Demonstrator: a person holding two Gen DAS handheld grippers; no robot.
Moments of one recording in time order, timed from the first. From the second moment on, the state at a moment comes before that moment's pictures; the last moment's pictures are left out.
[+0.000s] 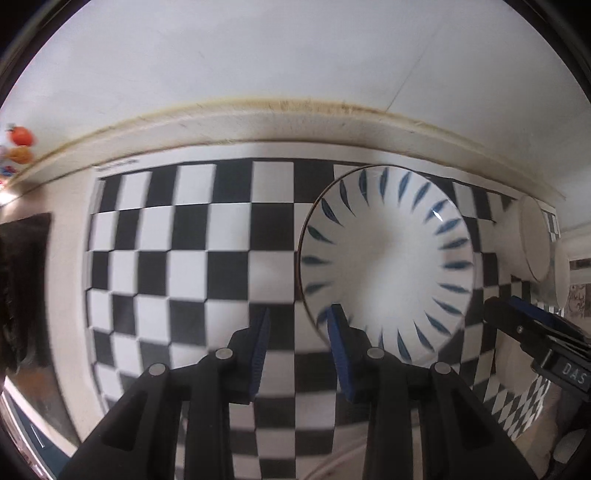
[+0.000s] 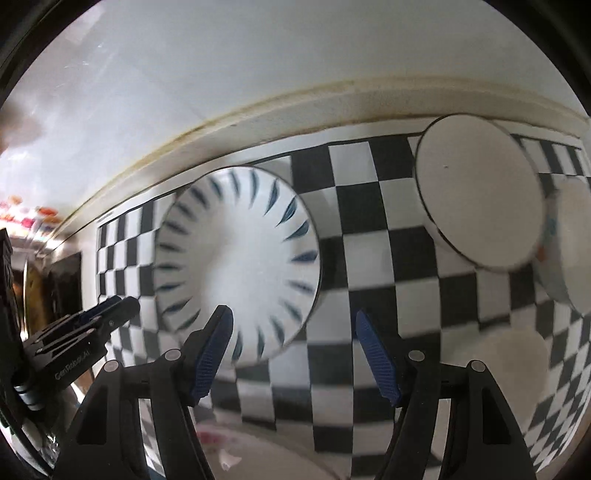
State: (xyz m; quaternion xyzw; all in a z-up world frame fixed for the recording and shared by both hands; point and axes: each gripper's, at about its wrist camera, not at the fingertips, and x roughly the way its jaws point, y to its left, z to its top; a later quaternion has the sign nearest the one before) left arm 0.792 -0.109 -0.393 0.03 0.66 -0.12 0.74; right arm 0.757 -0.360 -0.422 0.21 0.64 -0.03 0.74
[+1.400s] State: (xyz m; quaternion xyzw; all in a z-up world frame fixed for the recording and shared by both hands) left arm 0.740 -0.128 -0.350 0.03 0.64 -0.16 0.75; right arm 0.713 -0.363 -0.376 0.21 0.62 0.01 0.75
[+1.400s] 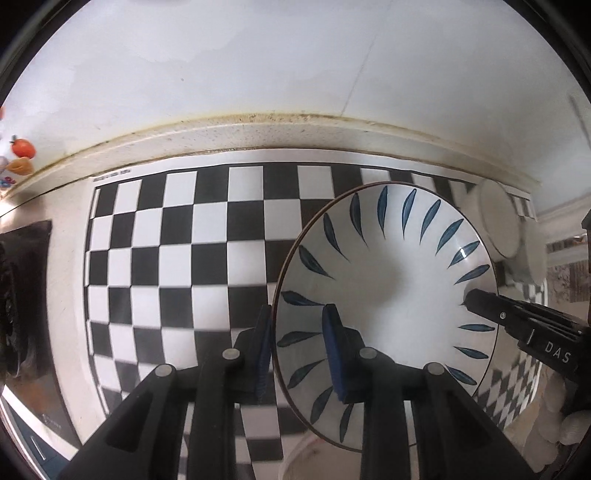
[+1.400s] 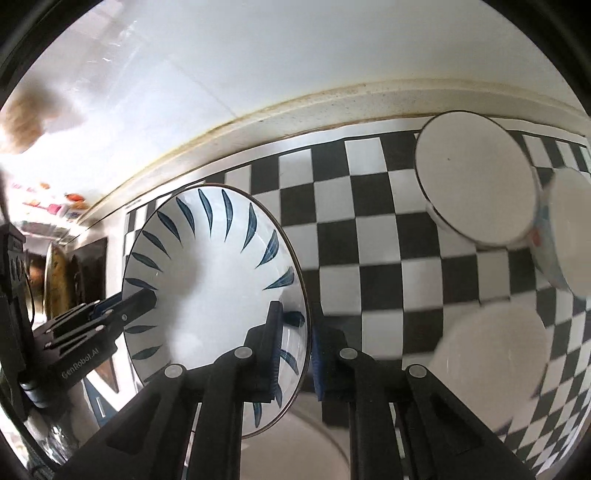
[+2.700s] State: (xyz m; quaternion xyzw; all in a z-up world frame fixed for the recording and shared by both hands) left arm 0.608 -0.105 -0.401 0.11 0.70 -0.17 0.69; right arm 0.531 -0.320 -0.447 0.18 0.69 0.03 0.70
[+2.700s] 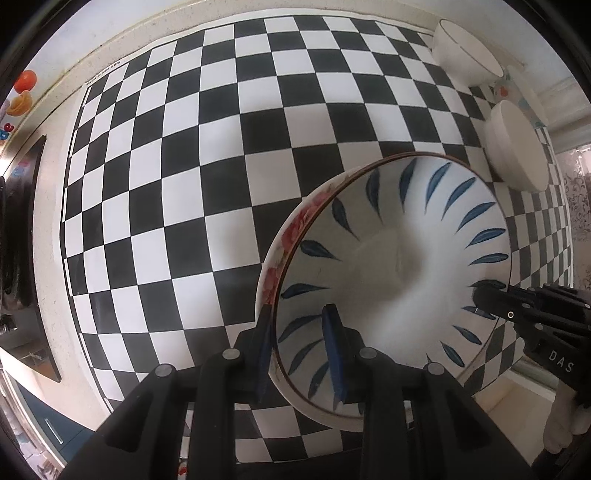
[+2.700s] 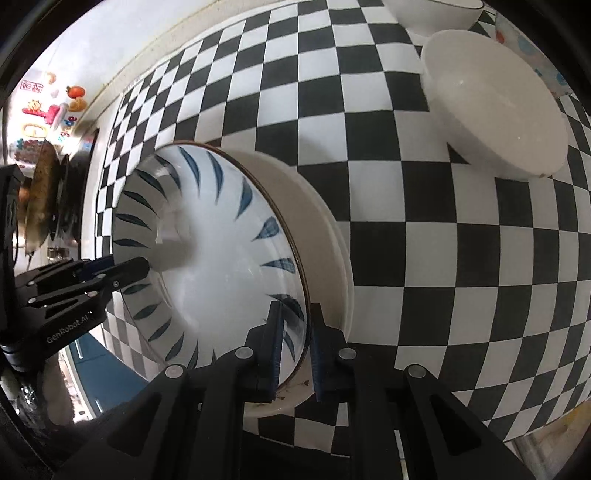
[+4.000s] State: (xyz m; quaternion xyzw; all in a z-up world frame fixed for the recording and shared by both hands) left arm 0.584 -0.110 -0.360 0.13 0.65 -0.15 0.73; right arm 0.537 -0.273 -0.386 0.11 0.68 -0.02 0.73
